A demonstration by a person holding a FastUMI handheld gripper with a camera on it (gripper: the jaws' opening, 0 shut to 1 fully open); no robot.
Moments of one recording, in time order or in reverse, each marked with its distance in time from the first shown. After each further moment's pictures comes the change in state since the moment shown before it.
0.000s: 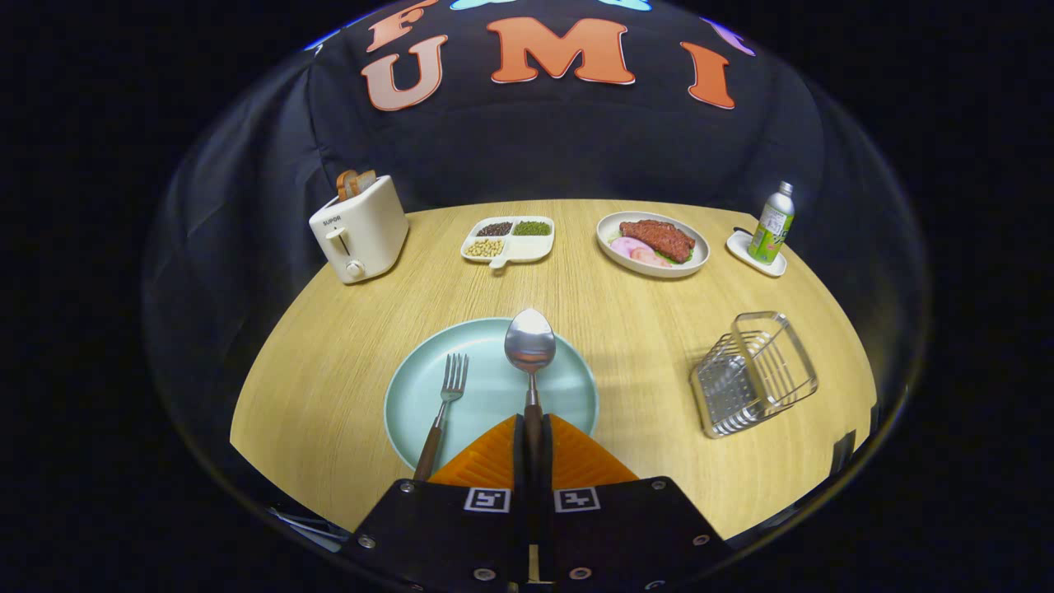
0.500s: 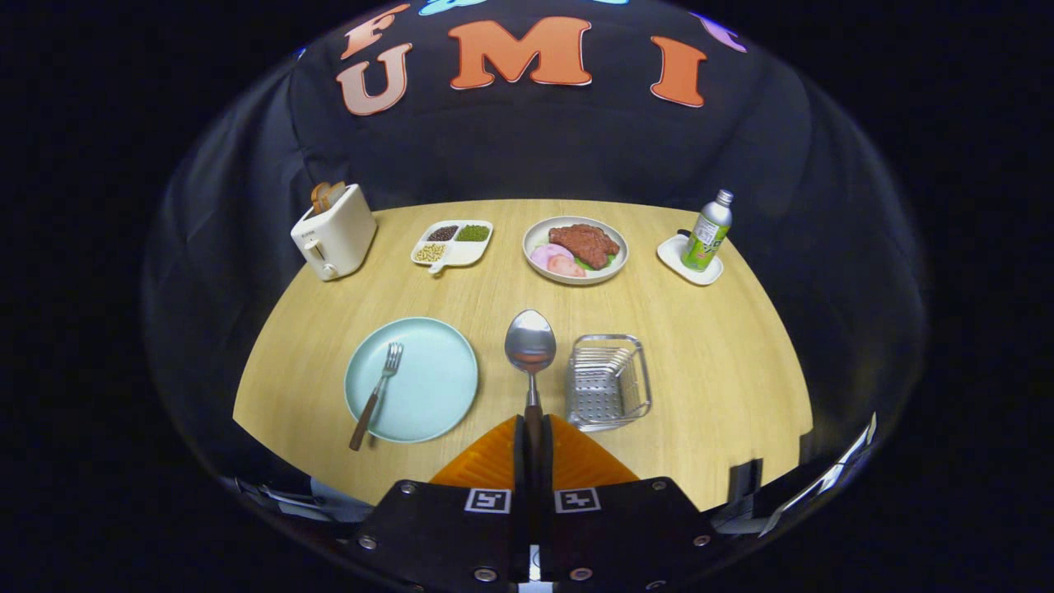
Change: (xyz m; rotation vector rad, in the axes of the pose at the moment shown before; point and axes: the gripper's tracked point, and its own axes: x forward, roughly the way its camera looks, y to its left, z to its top) arm -0.078 -0.127 0.025 -0.067 0.136 -0.056
